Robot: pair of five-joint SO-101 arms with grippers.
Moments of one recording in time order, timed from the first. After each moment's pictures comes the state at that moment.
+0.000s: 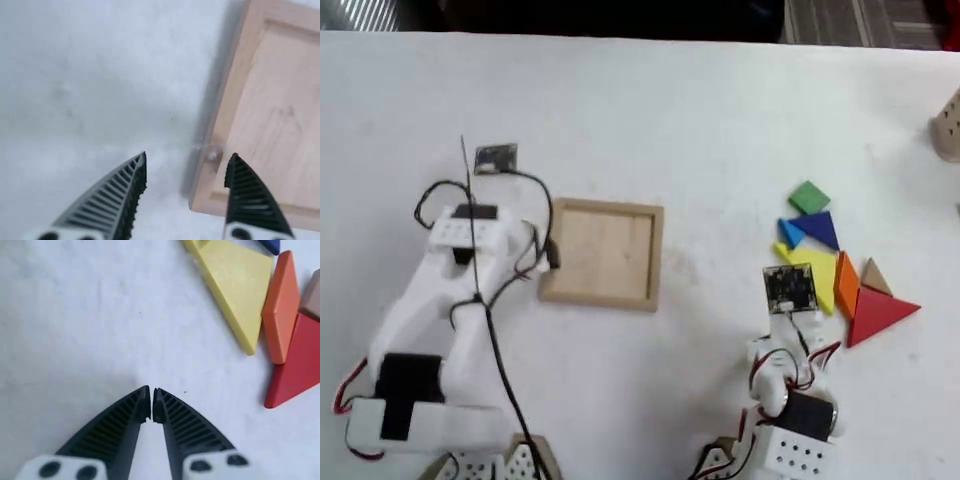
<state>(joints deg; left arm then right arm) -3.0 -3.5 38.2 54.5 9.8 14.2 -102.5 95.5 71.6 24.7</state>
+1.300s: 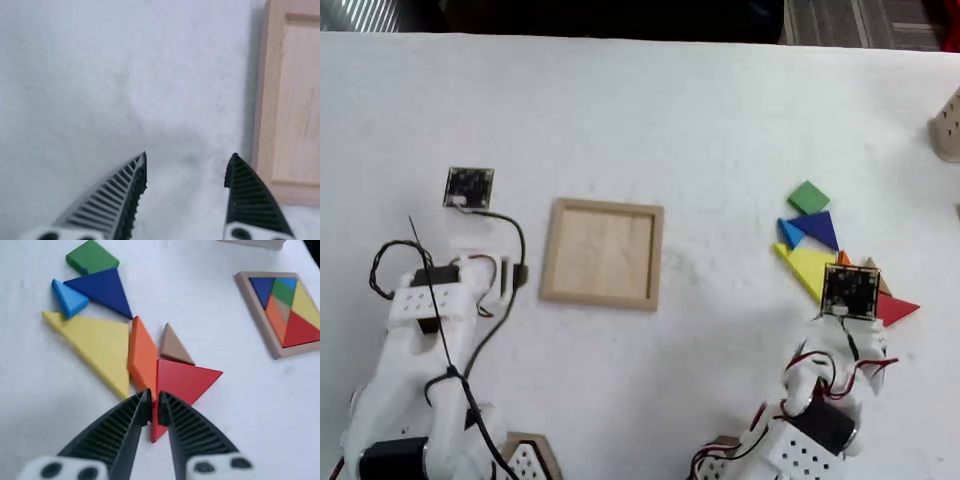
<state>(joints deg) -12.2 -26.7 62.5 39.0 -8.1 32.6 -102.5 91.5 52.9 29.6</state>
